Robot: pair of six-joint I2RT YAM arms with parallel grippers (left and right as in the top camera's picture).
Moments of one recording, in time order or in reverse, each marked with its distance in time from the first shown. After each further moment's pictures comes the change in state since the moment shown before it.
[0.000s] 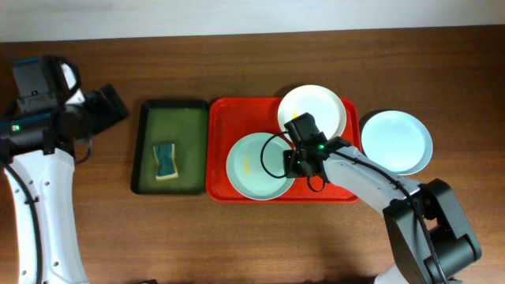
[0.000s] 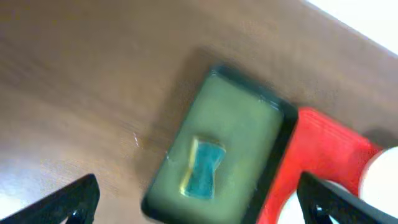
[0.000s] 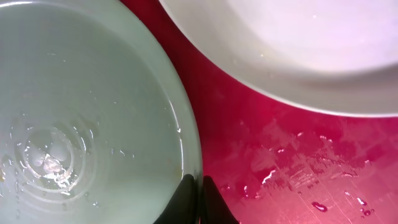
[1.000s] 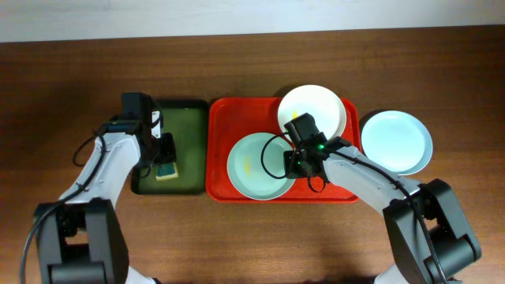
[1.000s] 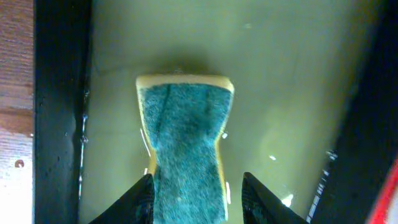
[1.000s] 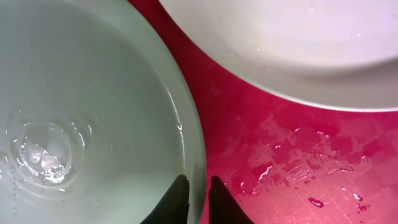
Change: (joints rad) left arm -0.204 0.266 -0.439 0.355 -0.032 0.131; right arm 0.000 0.000 0.001 -0.011 0.003 -0.001
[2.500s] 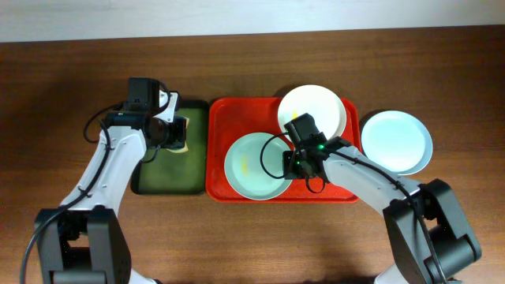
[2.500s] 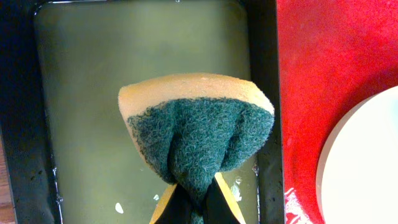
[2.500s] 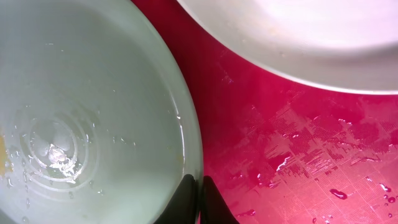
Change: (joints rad) left arm -0.065 -0.020 0.096 0.039 0.096 0.173; right arm 0.001 0.000 0.000 -0.007 -0.046 0.053
